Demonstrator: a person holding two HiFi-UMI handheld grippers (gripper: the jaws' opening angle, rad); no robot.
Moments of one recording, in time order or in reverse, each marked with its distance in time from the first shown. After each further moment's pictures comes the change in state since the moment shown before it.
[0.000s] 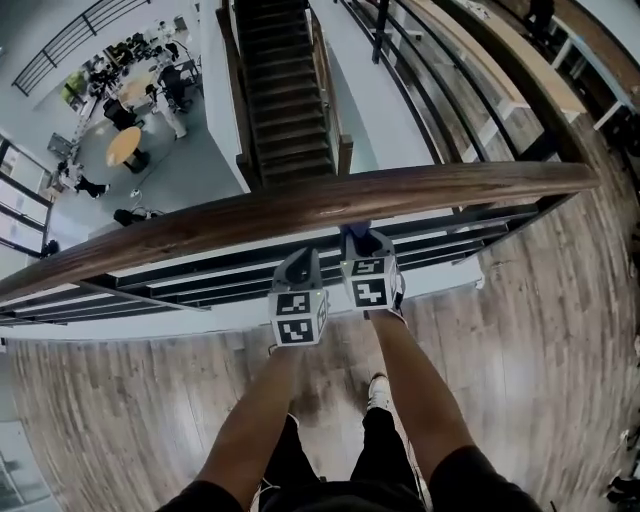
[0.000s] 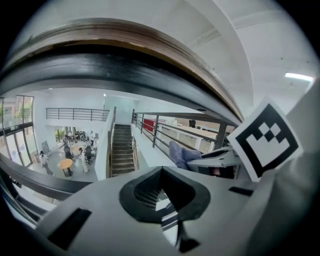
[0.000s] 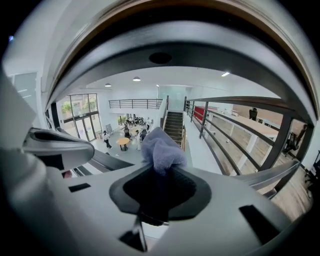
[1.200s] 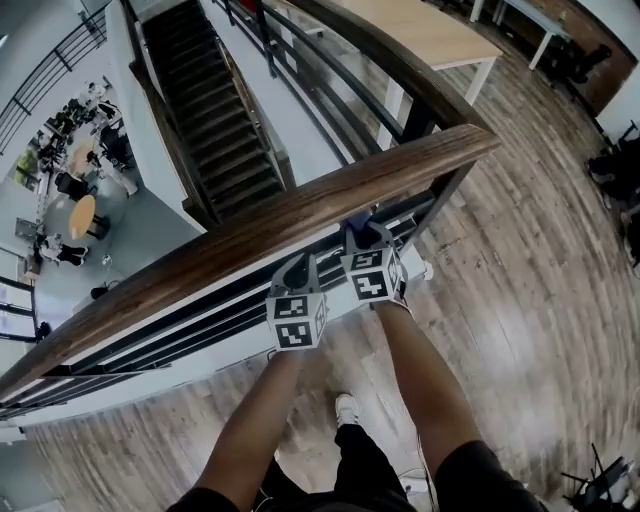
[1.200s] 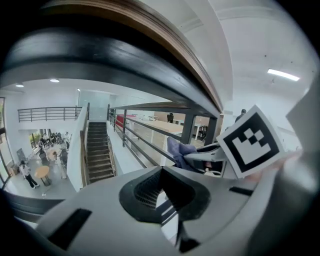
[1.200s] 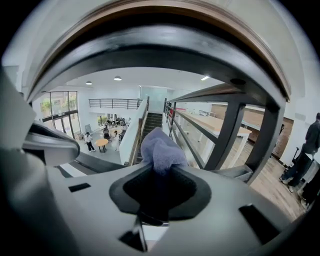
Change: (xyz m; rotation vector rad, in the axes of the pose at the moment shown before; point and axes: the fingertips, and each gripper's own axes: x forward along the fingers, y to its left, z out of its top) left arm 0.171 -0.331 0.029 0.120 0.060 -0.213; right arm -0.055 -0.384 -0.064 0.040 -0.007 -0.206
